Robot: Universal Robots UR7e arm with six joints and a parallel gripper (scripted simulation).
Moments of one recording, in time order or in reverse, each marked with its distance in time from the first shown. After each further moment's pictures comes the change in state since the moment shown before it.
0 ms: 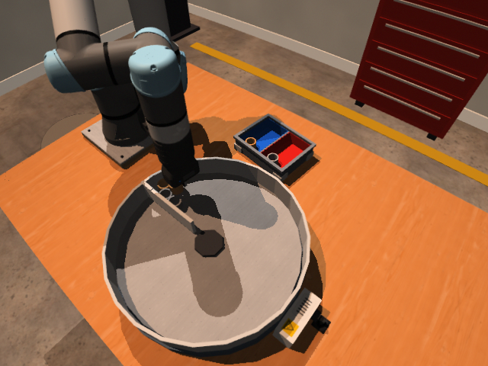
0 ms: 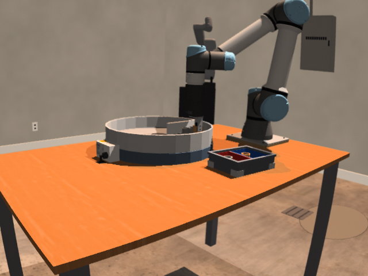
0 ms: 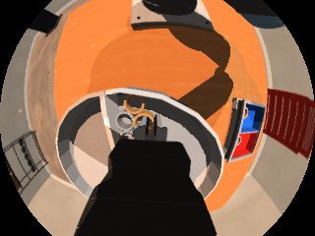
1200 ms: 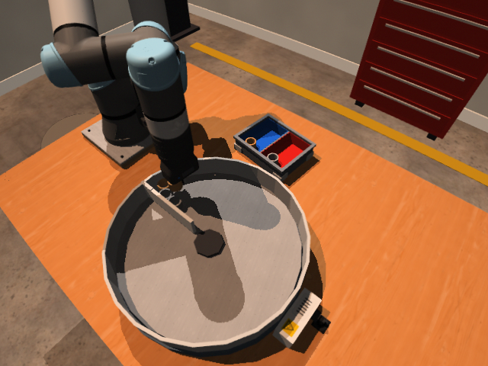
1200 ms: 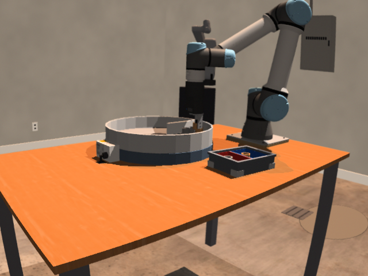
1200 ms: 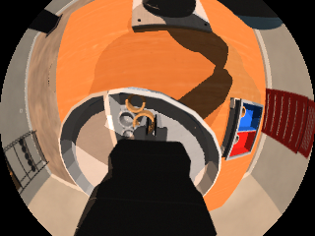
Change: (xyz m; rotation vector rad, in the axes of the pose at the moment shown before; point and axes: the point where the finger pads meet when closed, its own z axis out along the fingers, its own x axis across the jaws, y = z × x) arm 0.000 0.000 -0.012 0.000 0.000 0.000
